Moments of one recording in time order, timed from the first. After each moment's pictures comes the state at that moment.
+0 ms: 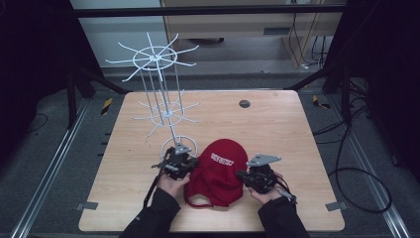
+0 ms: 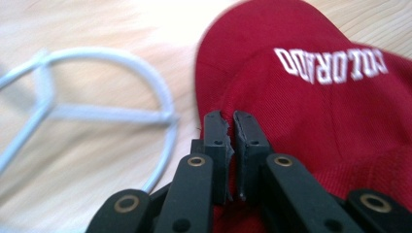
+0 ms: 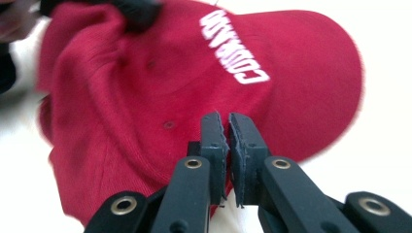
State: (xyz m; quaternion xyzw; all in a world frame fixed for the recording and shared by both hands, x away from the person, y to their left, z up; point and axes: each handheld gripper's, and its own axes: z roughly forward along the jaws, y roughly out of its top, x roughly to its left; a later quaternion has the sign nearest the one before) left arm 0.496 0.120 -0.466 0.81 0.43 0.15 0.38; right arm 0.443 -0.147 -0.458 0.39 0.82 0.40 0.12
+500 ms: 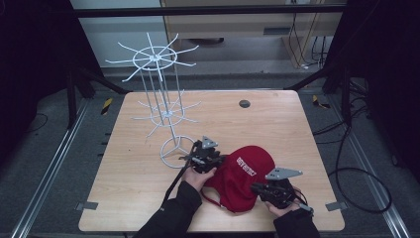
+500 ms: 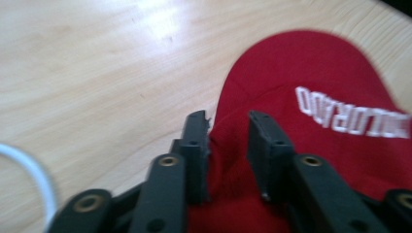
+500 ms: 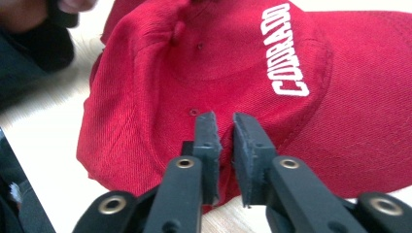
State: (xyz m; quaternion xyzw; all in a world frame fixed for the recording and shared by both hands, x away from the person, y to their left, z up) left arm 0.510 0.069 -0.460 0.81 0.39 0.13 0.42; right arm 0.409 -0.189 -0.470 0.41 0.81 0.41 0.10
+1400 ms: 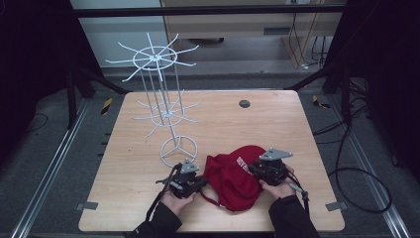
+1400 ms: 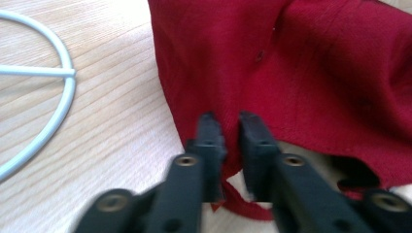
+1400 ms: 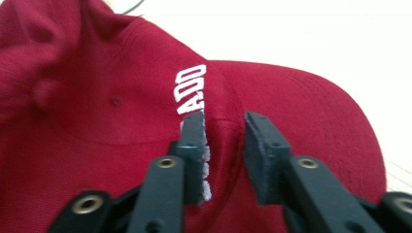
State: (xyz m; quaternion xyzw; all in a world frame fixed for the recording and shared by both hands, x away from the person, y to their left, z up) left arm 0.451 0.115 -0.481 0.83 0.38 0.09 0.39; right arm 0.471 -0.184 -0.477 0.41 0.80 0.39 0.19
